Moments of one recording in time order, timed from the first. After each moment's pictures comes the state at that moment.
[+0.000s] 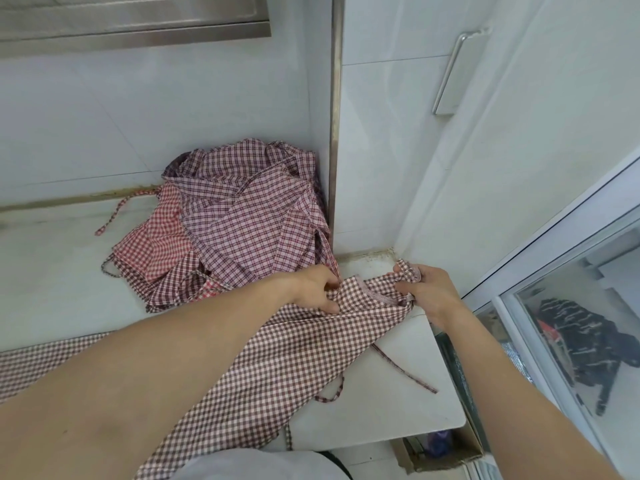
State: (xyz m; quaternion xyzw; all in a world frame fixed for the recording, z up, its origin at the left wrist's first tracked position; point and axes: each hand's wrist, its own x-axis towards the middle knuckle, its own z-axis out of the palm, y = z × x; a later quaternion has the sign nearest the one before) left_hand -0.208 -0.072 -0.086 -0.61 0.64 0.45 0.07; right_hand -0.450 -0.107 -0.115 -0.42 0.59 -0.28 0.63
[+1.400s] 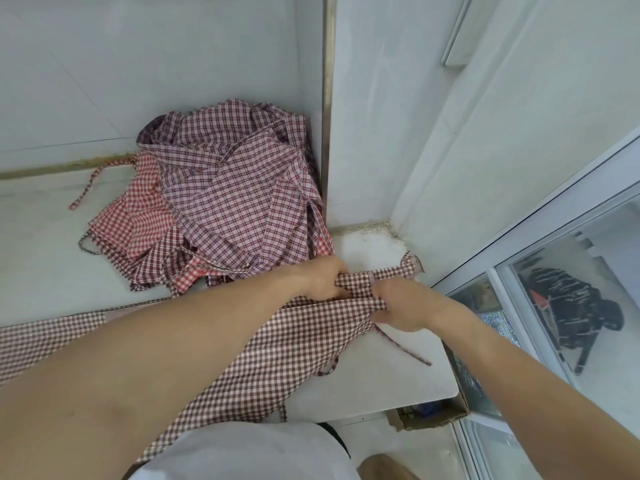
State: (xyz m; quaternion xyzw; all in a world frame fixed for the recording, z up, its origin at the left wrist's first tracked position) left_hand -0.234 -0.069 -0.120 -0.58 0.70 0.42 0.06; right_hand -0.432 -0.072 -0.102 -0.85 0.38 0.21 0.29
